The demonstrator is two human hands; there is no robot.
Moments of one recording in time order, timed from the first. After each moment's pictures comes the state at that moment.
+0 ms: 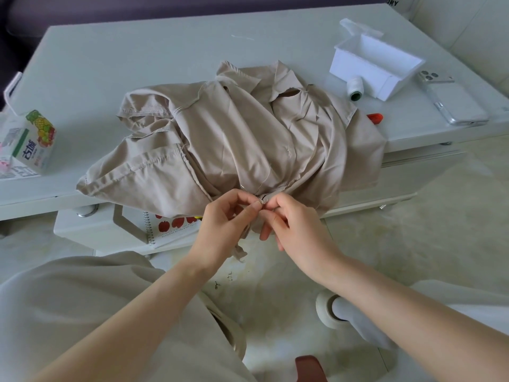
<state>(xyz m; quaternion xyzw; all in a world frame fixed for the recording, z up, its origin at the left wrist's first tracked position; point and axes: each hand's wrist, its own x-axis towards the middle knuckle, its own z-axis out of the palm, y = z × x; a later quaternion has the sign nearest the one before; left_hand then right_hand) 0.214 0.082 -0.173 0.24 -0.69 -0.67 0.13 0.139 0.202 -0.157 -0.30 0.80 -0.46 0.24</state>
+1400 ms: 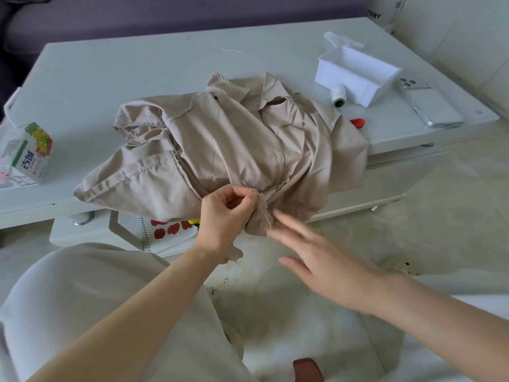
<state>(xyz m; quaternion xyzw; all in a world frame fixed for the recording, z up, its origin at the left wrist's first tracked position) 0.191 0.094 -0.165 0.32 -0.67 -0.65 0.19 0.137 0.262 -0.152 -0.52 0.81 -0.19 0.21</state>
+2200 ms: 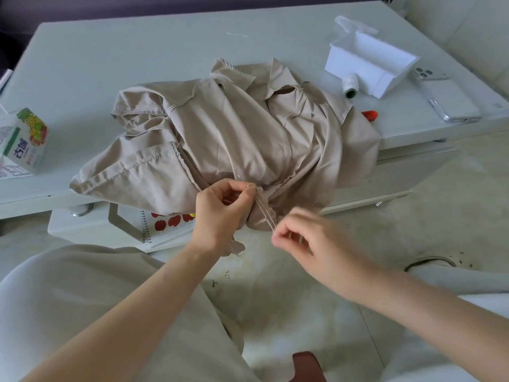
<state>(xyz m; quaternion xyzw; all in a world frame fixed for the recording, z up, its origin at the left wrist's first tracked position) 0.195 0.087 -0.165 0.32 -0.66 -0.65 0.21 0.129 0.245 -0.161 -0.51 0.77 -0.36 0.13</state>
